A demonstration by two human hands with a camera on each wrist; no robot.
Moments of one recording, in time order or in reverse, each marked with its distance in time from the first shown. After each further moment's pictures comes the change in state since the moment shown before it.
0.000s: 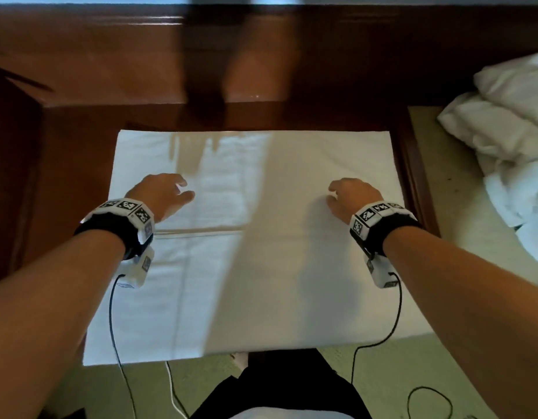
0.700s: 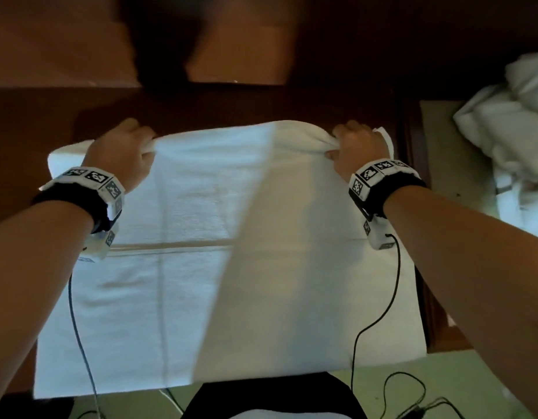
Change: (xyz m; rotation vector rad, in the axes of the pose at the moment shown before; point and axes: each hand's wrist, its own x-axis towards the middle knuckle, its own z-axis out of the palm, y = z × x) left_hand 0.102 0.019 -0.014 0.230 0.396 0.310; right_hand 0.126 0.038 -0.035 -0.026 0.238 -0.085
